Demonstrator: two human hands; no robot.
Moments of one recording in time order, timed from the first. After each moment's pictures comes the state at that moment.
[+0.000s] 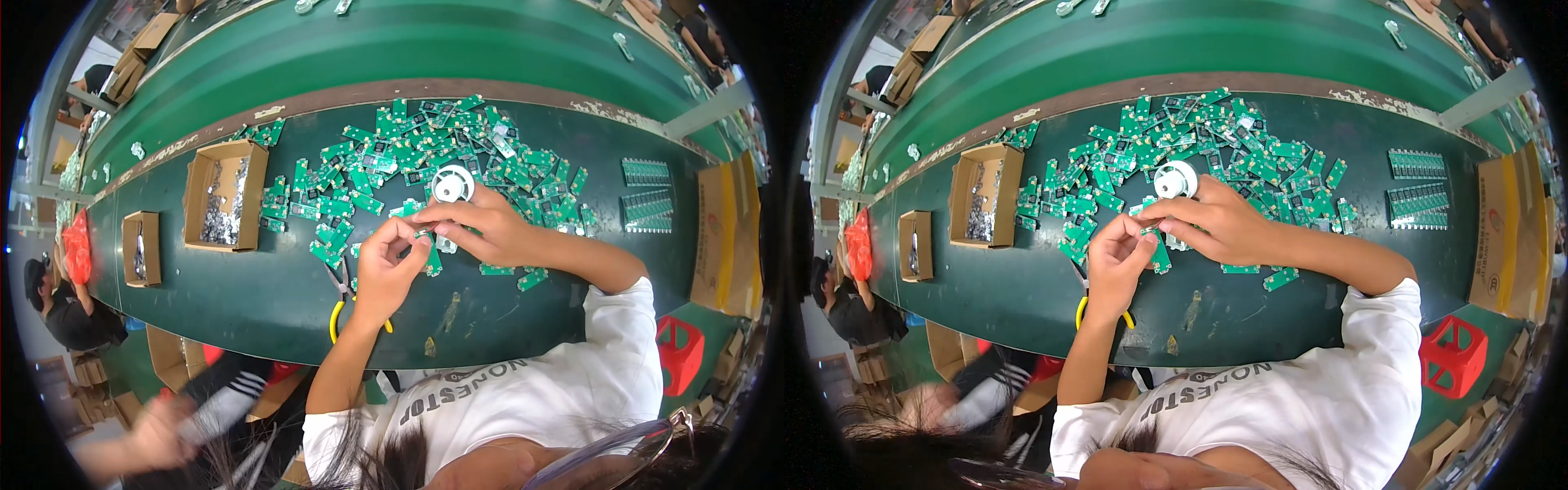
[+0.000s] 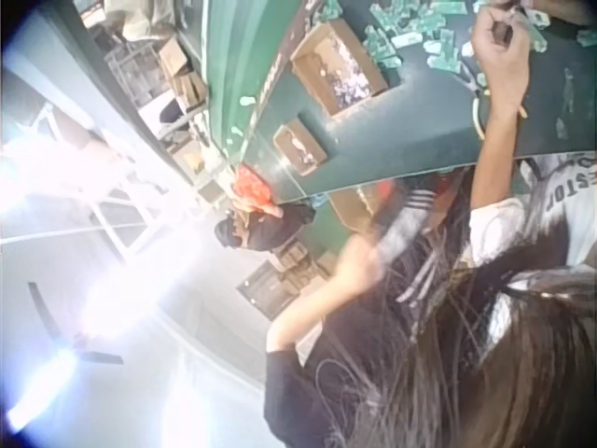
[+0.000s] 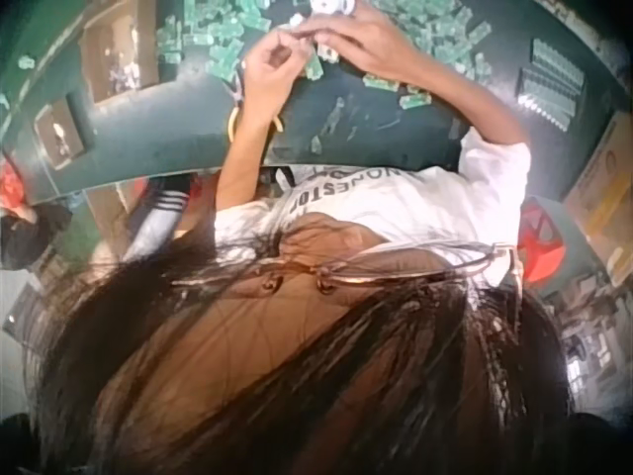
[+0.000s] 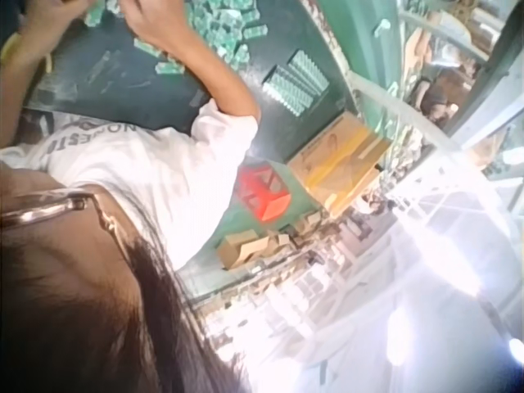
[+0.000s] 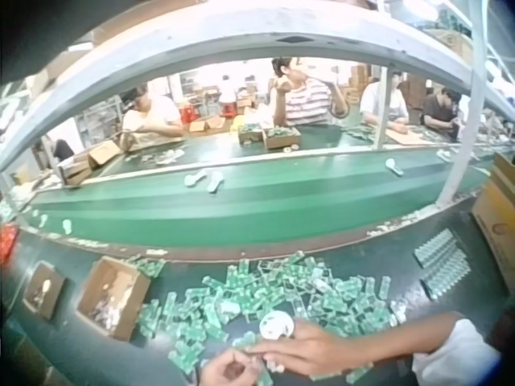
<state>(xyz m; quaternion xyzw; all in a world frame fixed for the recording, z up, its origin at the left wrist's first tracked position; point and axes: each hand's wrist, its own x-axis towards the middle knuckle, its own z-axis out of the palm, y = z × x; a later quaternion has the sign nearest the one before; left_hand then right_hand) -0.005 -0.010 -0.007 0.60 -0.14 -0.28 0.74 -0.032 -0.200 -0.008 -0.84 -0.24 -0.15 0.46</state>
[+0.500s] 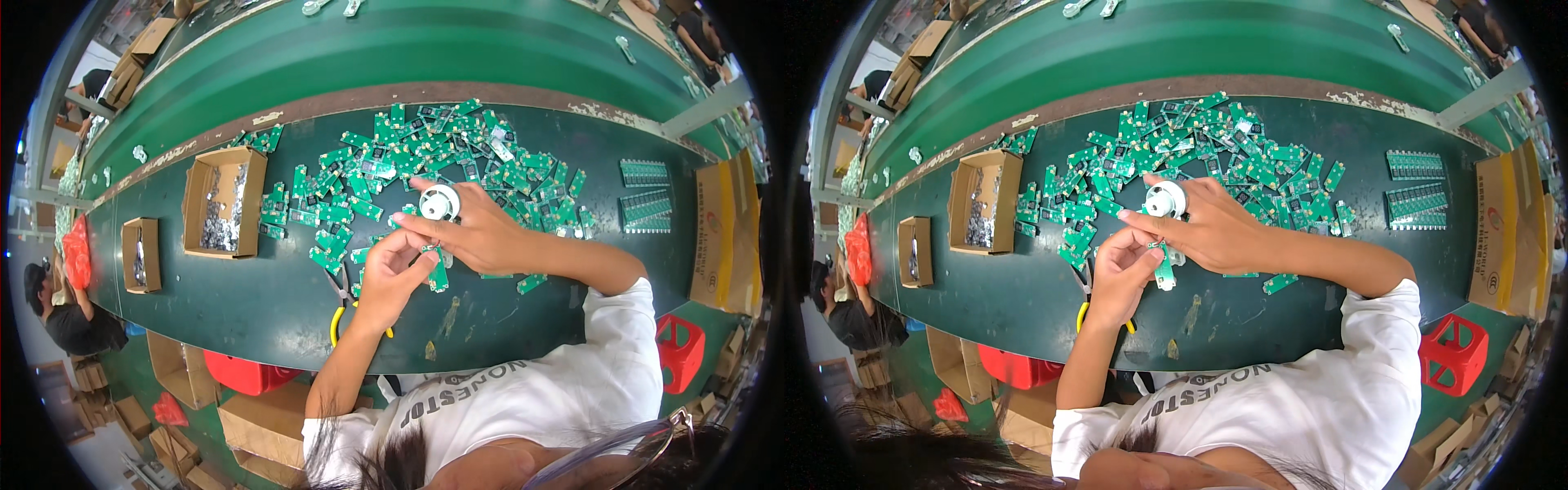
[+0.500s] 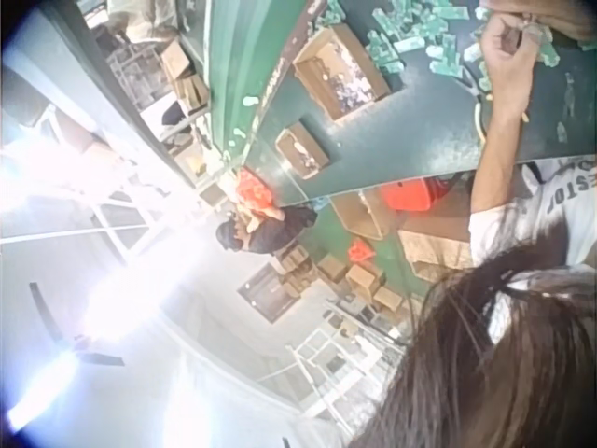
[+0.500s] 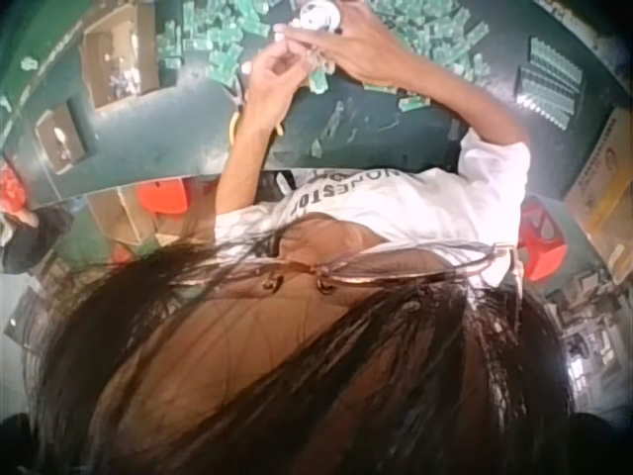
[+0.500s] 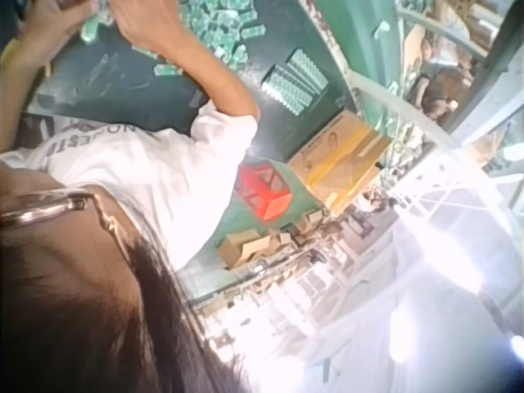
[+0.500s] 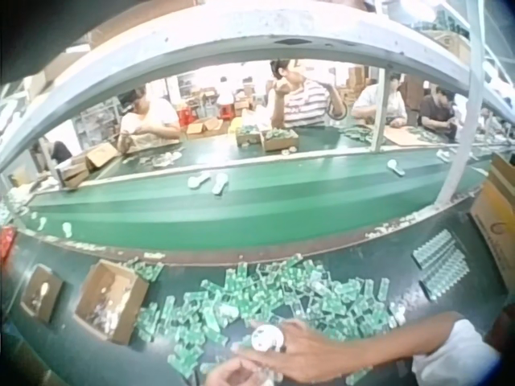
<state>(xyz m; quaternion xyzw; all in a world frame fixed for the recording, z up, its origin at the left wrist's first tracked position) -0.009 -0.011 -0.011 0.52 -0.13 -0.33 0.77 -0.033 -0.197 0.000 -0.91 -0.26 -0.12 0.31</state>
